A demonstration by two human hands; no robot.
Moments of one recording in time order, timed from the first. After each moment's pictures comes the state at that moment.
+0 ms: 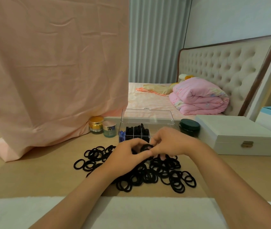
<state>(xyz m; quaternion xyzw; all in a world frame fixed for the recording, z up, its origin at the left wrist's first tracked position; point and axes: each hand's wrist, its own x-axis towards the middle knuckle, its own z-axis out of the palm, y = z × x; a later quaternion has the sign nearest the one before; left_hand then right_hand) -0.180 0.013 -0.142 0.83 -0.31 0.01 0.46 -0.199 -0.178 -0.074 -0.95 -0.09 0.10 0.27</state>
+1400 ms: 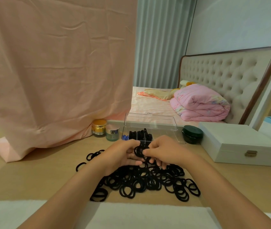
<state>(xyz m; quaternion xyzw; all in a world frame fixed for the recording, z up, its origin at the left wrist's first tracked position) -0.161 0.031 -0.121 0.64 -0.12 -0.27 0.71 -0.197 -0.153 -0.087 -0.92 -0.04 0.08 0.38</state>
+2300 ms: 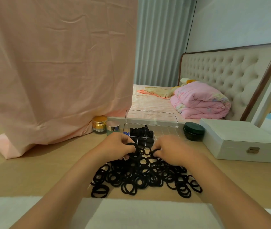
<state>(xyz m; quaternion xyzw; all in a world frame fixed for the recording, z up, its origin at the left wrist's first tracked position) -0.157 0.047 -0.110 0.87 -0.15 -0.11 0.45 -0.179 -0.168 -0.107 -1.00 -0.08 0.02 0.05</state>
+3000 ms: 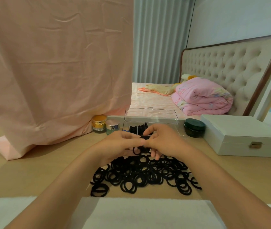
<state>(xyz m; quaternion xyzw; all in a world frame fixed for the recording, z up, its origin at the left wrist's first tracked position) -0.161 0.044 -0.107 0.71 -0.18 -0.25 0.63 -0.195 -0.146 -0.088 -0.89 -0.04 0.01 0.45</state>
